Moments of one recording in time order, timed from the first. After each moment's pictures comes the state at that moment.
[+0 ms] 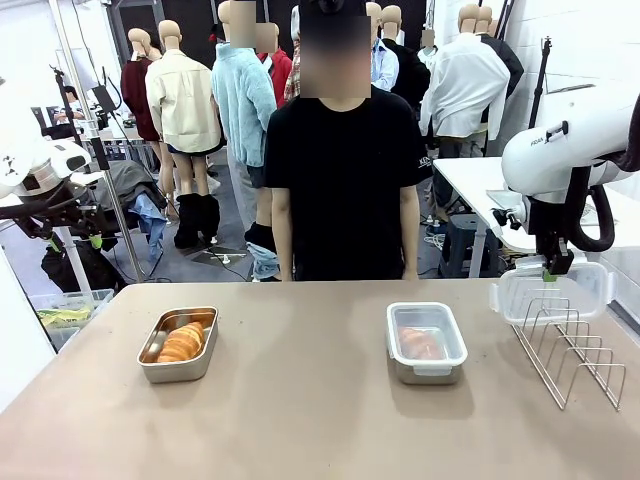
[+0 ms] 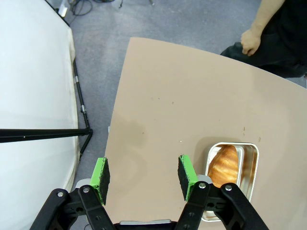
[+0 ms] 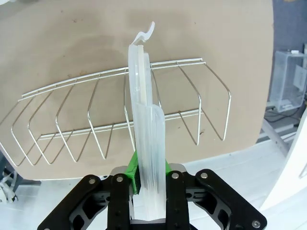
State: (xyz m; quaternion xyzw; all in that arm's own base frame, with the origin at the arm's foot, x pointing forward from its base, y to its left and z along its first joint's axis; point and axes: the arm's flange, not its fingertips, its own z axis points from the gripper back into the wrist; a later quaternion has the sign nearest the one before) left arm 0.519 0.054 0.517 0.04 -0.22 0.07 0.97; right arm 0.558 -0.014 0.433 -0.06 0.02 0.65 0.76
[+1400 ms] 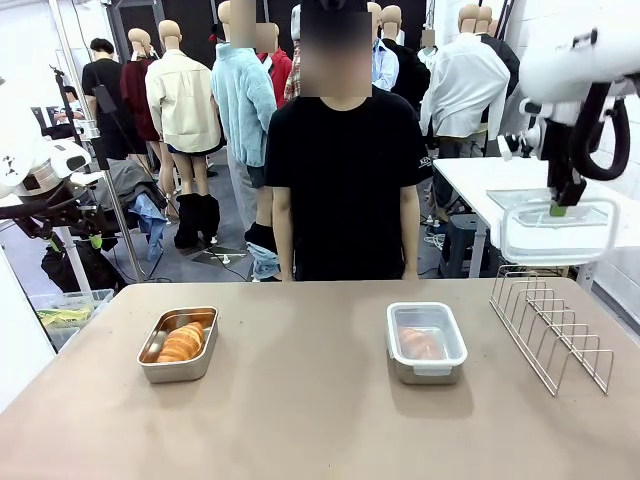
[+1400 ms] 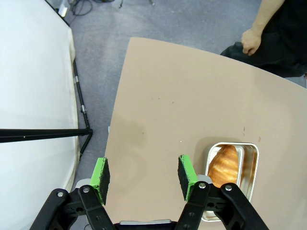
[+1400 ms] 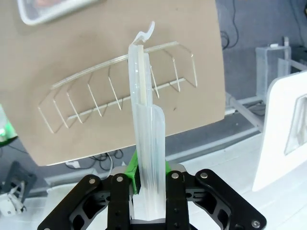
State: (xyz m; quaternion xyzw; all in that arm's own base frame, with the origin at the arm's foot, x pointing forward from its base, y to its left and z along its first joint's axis) left arm 0.519 0.054 0.517 0.04 -0.22 0.07 0.97; right arm 0.562 -0.020 0.571 -0.05 -0.03 0.62 0.78
